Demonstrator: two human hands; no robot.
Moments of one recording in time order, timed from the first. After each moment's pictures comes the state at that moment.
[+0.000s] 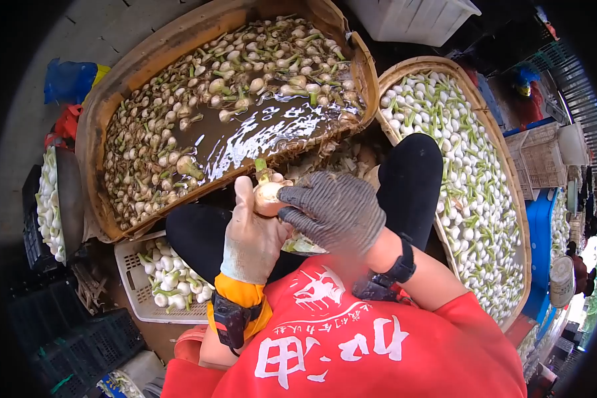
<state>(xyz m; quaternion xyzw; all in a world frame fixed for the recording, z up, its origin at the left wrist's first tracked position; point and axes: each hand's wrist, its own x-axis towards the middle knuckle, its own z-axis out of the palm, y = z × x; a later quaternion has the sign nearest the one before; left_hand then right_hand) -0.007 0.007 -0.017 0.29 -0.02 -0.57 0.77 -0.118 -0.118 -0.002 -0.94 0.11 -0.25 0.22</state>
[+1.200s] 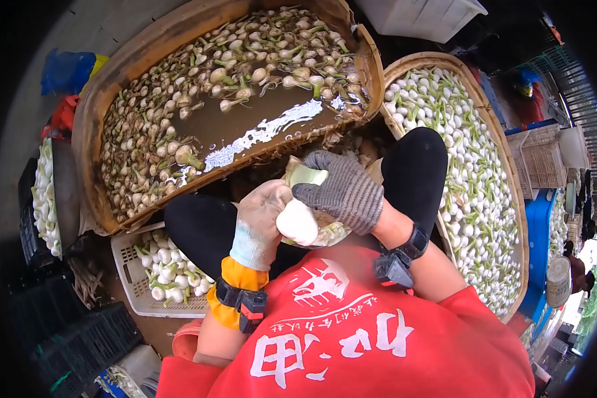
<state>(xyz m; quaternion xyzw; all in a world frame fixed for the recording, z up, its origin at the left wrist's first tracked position) 0.001 0.016 -0.054 0.55 -0.15 -0.47 0.67 -0.104 -0.137 -0.032 -0.79 0.20 -0.11 0.57</state>
